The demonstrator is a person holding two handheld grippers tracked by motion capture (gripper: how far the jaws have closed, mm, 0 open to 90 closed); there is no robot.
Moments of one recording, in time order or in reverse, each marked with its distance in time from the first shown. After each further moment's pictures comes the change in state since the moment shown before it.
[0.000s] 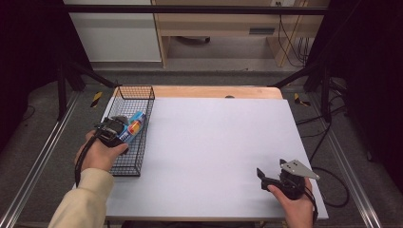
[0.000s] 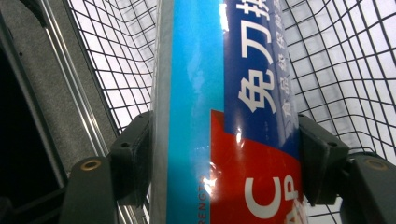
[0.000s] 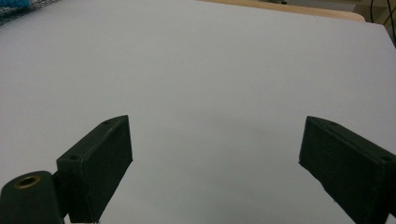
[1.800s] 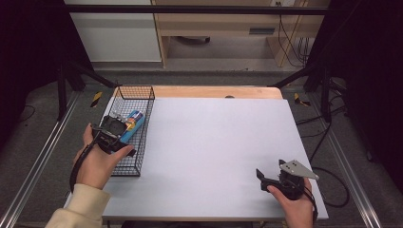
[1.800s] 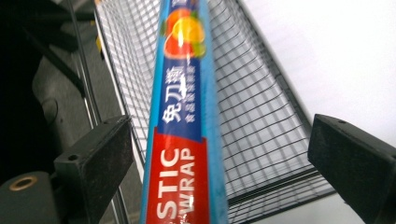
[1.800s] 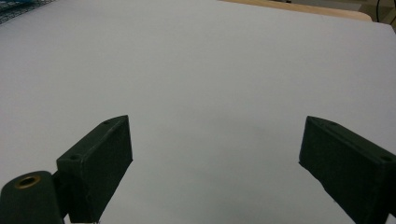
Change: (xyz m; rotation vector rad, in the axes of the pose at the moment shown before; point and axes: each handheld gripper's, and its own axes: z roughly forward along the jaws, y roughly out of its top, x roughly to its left) left arm -0.032 -0.022 -0.067 -0.330 0.069 0.077; right arm 0.001 -0.001 0.000 0.008 0.016 -0.009
